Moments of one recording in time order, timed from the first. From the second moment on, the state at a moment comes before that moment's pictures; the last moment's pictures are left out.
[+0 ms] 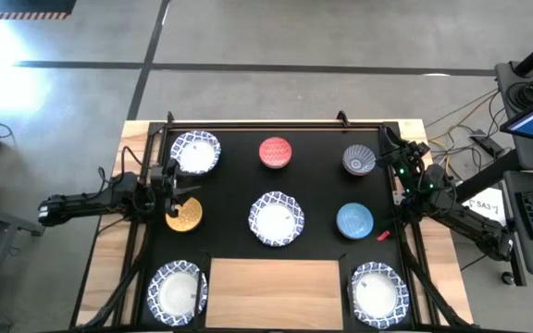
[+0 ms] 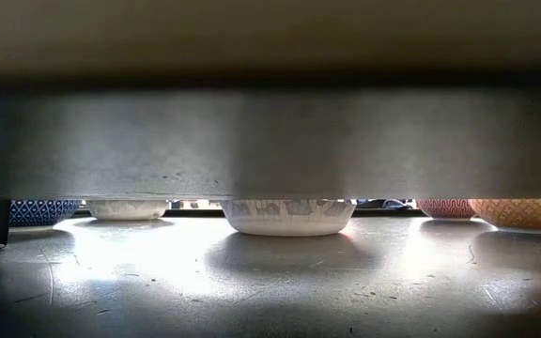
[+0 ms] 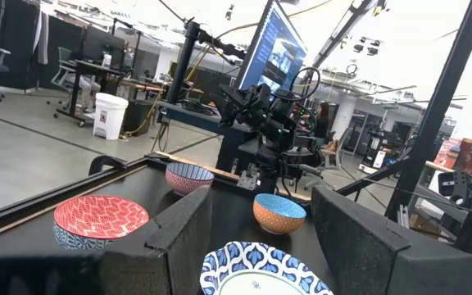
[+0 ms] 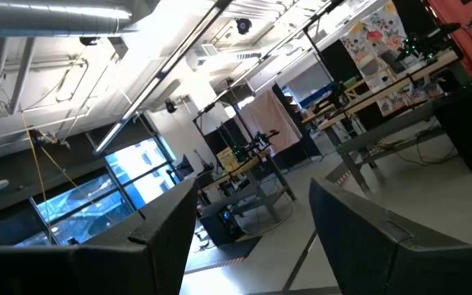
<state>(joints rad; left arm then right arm) 0.11 0.01 0.02 0.17 -0.07 -0.26 -0.58 0.04 0.01 0.39 0.47 0.39</state>
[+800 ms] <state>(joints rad) 0.11 0.01 0.02 0.17 -0.07 -0.26 -0.58 0.04 0.01 0.35 0.45 0.37</state>
